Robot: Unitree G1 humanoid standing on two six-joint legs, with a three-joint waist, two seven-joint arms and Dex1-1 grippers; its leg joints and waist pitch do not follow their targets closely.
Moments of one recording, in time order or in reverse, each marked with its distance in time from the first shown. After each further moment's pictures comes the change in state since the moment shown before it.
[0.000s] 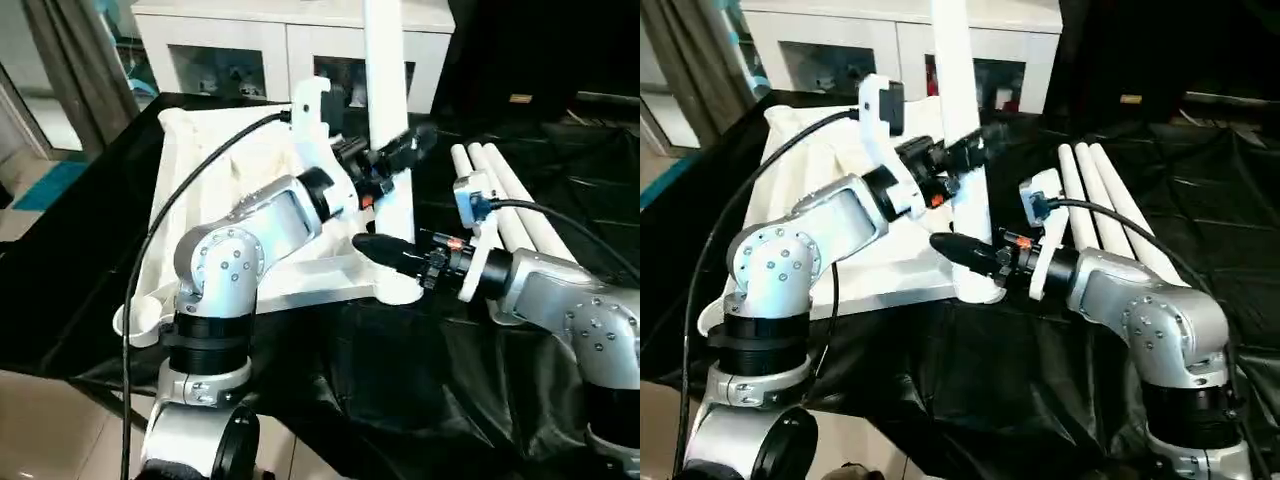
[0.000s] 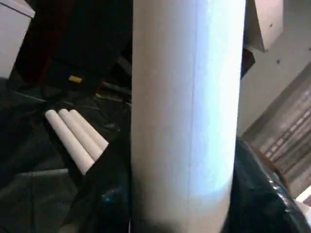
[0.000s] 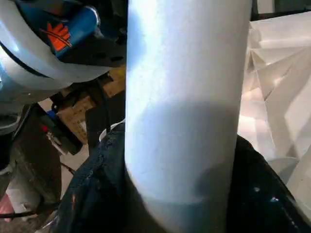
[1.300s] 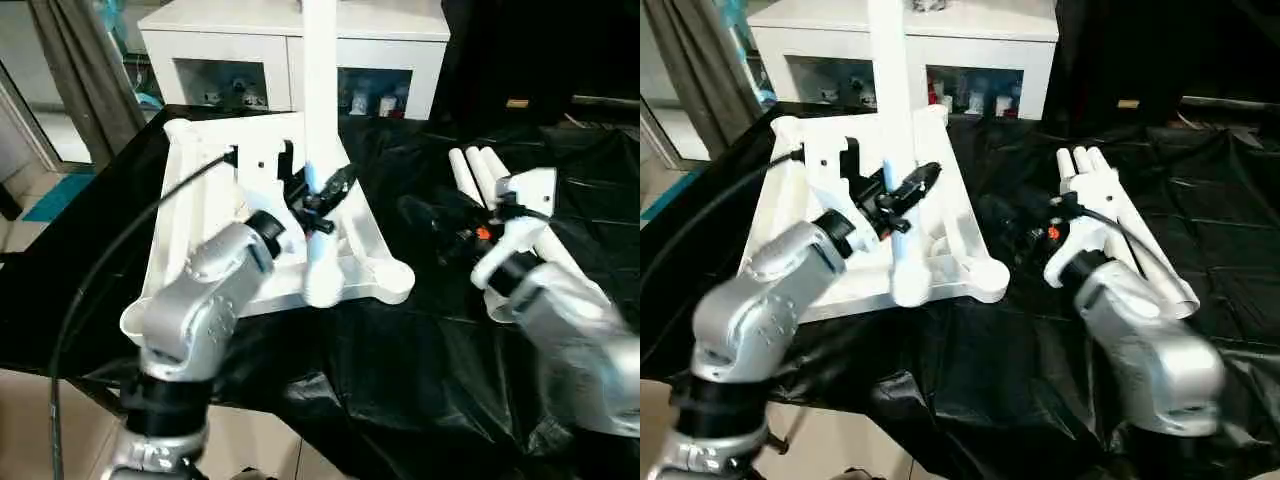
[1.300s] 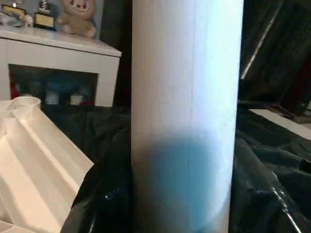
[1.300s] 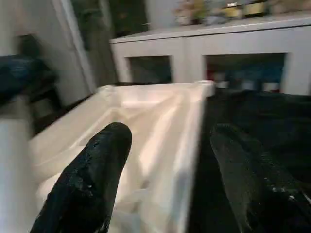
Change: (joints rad) left arm 0.273 0.164 -0.142 -0.144 0.291 -0.293 -0.032; right arm 0.148 0.140 -0.040 -0.073 -0.320 -0.368 -0.384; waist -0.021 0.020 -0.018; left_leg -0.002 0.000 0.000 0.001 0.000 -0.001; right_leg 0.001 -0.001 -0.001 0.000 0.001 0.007
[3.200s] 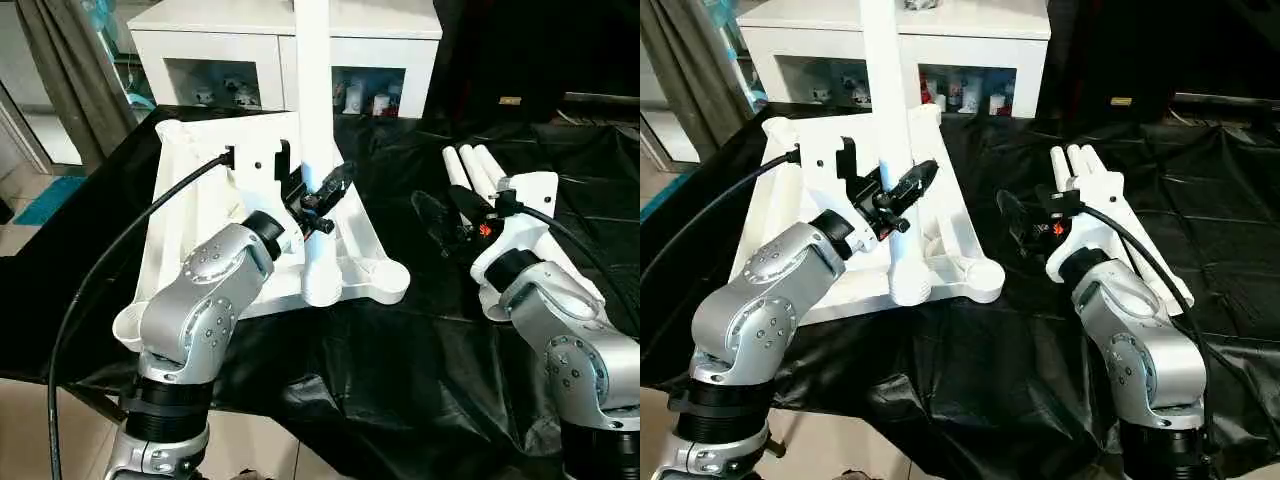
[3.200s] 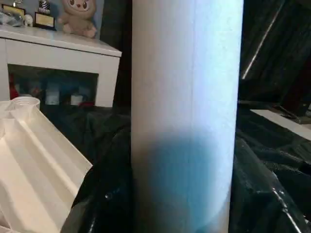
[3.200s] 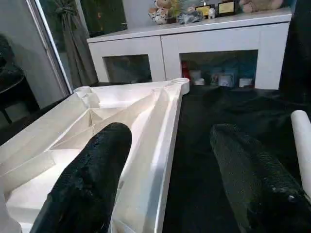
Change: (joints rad) left arm 0.004 -0.001 0.001 -0.008 0.002 0.000 0.007; right arm -0.006 0.007 -0.002 0.012 -0.020 -0.003 -0.024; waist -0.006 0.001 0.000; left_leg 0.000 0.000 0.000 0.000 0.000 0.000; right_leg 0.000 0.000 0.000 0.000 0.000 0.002
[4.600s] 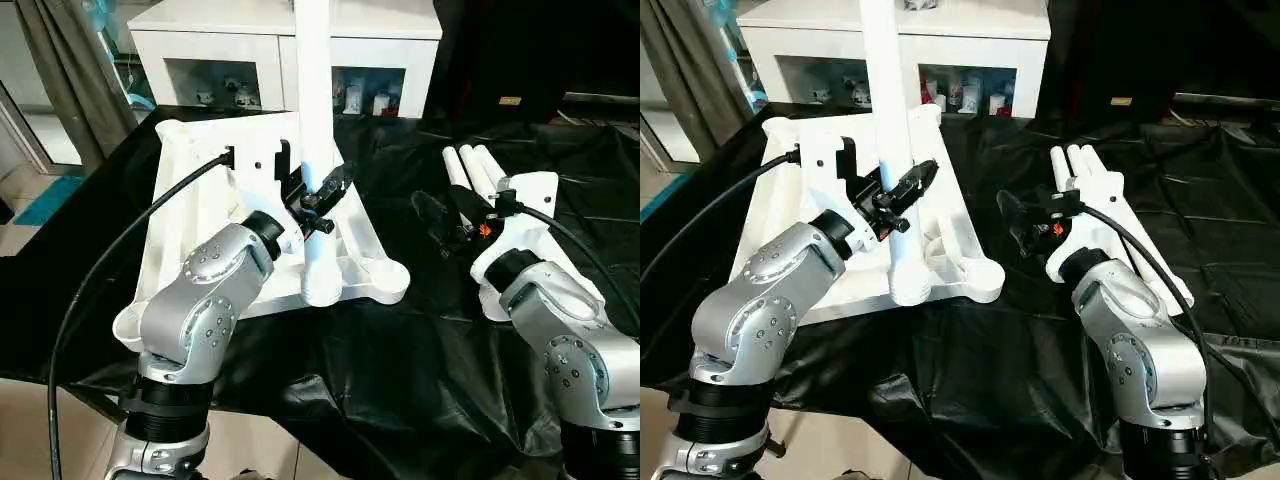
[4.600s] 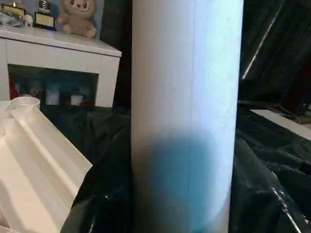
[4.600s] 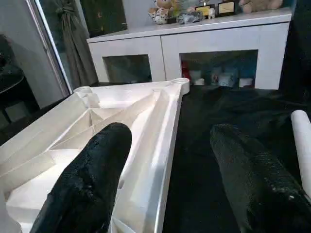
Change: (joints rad) left arm 0.000 0.000 0.000 0.000 0.000 0.000 0.000; right arm 0.000 0.000 0.000 0.000 0.000 0.000 0.000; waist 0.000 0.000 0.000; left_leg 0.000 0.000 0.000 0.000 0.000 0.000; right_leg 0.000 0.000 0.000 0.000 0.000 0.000
